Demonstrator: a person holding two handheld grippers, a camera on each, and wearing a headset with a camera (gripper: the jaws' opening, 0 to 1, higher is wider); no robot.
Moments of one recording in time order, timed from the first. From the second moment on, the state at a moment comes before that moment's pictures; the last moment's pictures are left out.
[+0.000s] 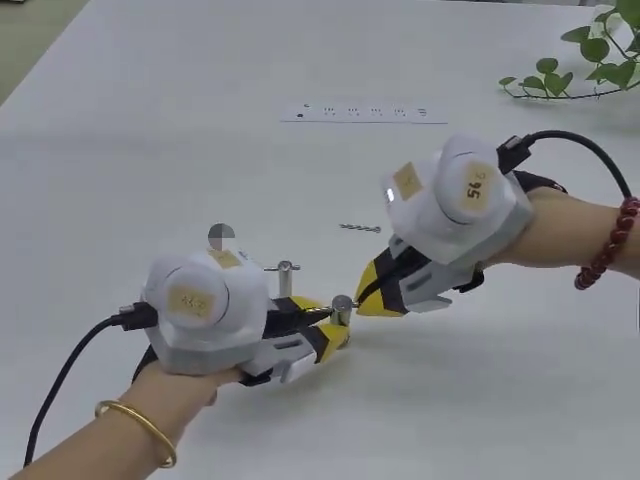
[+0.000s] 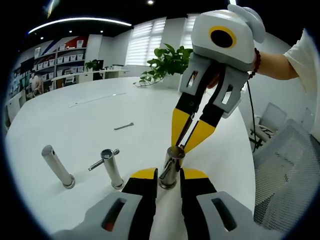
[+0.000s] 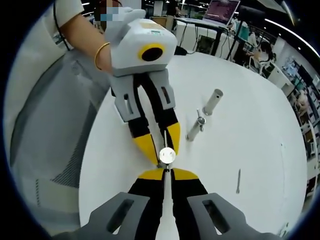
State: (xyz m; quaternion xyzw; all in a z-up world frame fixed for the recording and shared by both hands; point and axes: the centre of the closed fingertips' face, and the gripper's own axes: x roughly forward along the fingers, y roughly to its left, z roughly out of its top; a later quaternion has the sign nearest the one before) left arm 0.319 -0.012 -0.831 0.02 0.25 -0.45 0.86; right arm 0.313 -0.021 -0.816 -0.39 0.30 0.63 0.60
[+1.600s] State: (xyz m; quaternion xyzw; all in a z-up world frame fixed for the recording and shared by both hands) left arm 0.301 0.019 -0.808 0.04 0.23 -0.45 0.86; right arm 0.308 0.002 -0.819 -0.29 0.28 0.66 0.63
